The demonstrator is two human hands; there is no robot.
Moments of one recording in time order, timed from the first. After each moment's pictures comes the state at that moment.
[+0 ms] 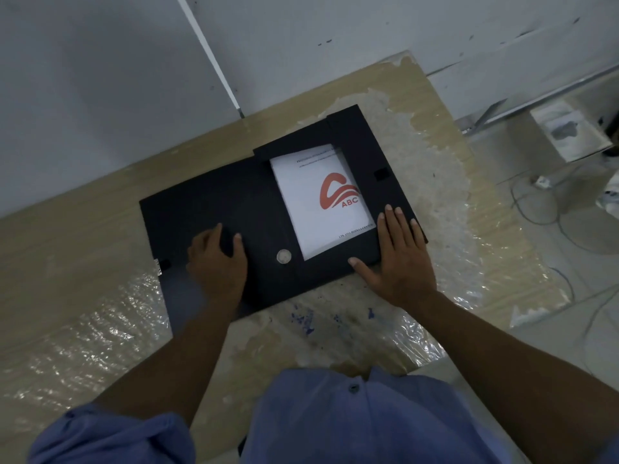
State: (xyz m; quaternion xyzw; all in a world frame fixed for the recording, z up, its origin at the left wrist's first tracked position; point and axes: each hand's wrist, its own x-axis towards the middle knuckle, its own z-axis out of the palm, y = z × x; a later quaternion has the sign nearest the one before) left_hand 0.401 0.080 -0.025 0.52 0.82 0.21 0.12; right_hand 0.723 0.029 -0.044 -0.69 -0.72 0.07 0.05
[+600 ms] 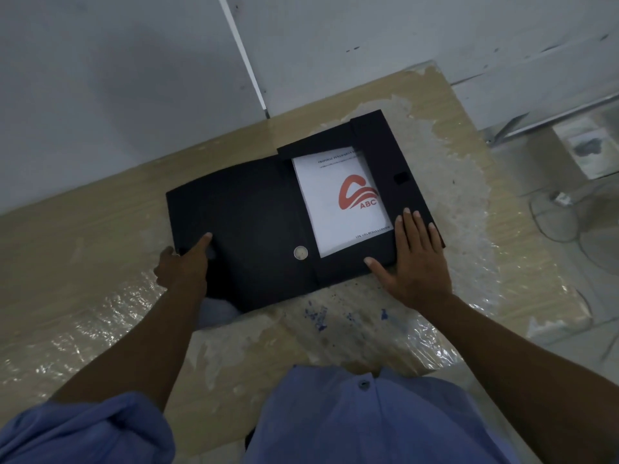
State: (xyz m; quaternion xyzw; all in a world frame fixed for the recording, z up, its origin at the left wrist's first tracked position) left_hand 0.309 0.086 -0.012 0.15 0.90 0.28 0.29; right_hand 0.723 0.029 -0.039 -0.69 -0.72 0.07 0.04
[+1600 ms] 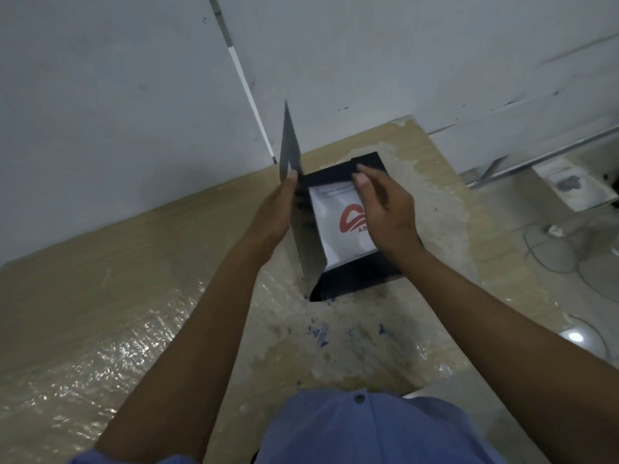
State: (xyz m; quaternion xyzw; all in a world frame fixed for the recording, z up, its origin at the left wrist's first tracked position) left_hand 0.479 0.125 0.150 0.48 0.63 0.30 0.53; right_hand 0.669 0.096 0.121 -0.59 -0.53 0.34 0.50
